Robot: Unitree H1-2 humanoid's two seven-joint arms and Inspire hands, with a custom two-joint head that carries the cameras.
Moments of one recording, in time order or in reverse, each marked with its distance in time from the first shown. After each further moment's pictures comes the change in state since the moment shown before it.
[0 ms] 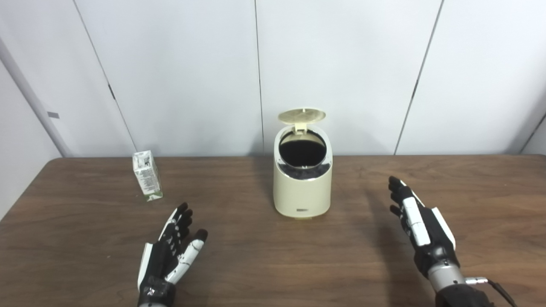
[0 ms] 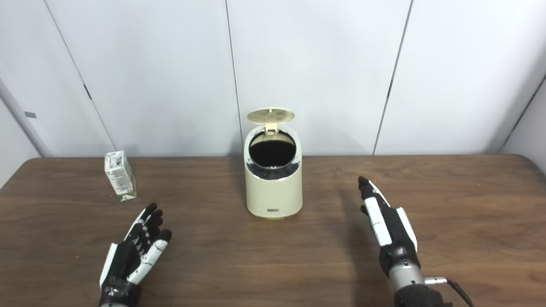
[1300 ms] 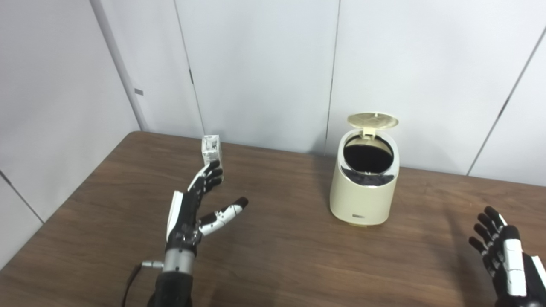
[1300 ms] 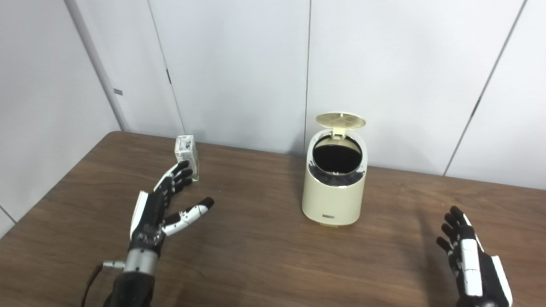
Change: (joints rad) left arm -0.108 0.073 0.092 -0.142 0.249 0.161 0.105; right arm 0.062 -0.037 -0.054 0.004 0.091 -0.078 0.029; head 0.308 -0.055
